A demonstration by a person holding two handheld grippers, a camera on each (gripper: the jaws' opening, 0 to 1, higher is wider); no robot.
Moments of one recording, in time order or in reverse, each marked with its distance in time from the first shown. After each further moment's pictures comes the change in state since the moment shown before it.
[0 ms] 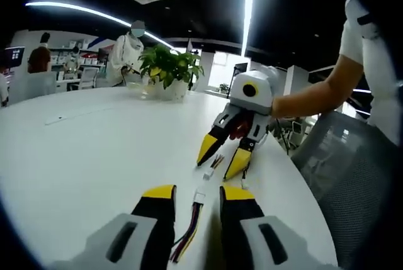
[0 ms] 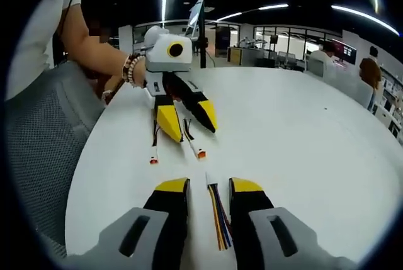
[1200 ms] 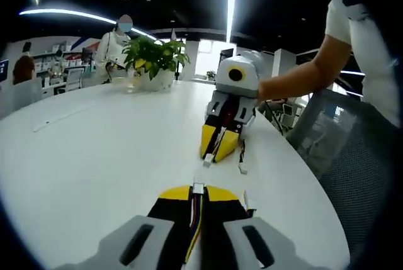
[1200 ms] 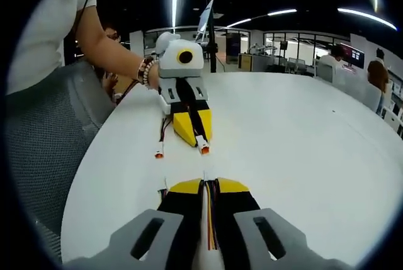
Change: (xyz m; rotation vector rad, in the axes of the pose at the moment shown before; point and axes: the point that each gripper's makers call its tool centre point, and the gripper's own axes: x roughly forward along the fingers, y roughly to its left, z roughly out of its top) left arm 0.003 -0.007 -0.013 0.082 0.065 -0.081; right arm 0.000 0.004 -0.001 -0.025 -0.038 0.072
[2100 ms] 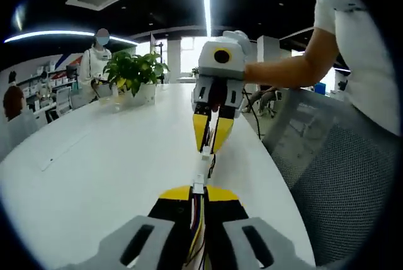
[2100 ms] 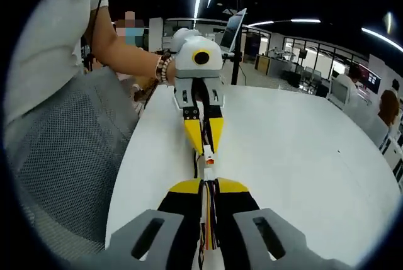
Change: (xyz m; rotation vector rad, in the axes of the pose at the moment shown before) left arm -0.044 -0.051 0.054 0.165 0.019 -0.035; right arm -0.026 0.057 0.077 -0.142 0.028 0.060
